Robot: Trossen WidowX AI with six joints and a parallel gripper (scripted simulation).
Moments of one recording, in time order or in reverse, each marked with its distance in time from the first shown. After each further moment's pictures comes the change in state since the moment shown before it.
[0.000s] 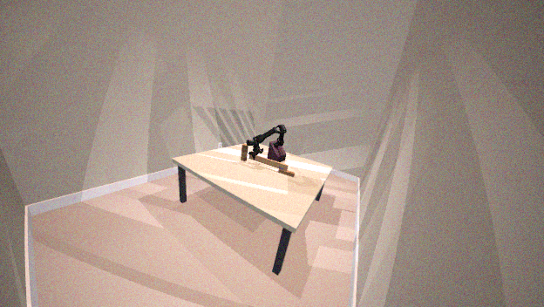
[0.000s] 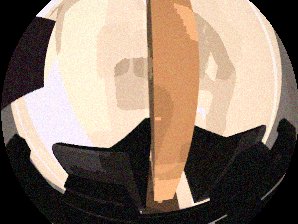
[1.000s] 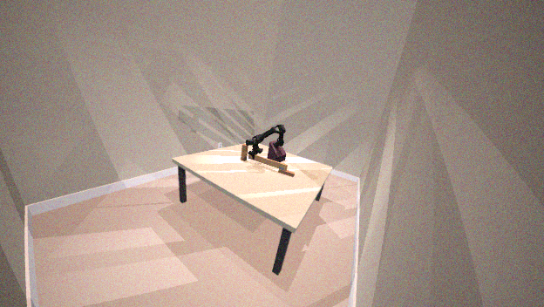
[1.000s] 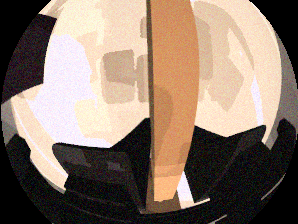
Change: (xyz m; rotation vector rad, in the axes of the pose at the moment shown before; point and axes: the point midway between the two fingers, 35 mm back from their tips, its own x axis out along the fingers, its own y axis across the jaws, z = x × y) arm 0.000 0.000 -0.008 0.000 0.000 0.000
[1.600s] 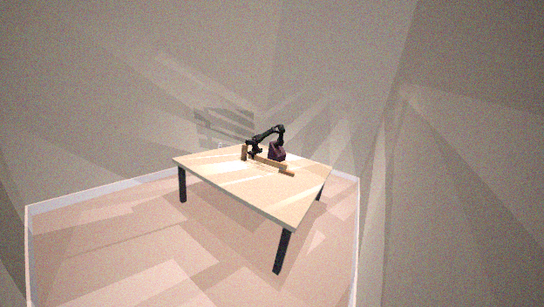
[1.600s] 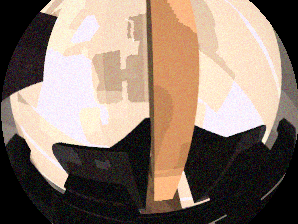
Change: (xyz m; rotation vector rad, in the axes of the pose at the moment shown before) arm 0.000 0.000 -0.004 0.000 0.000 0.000
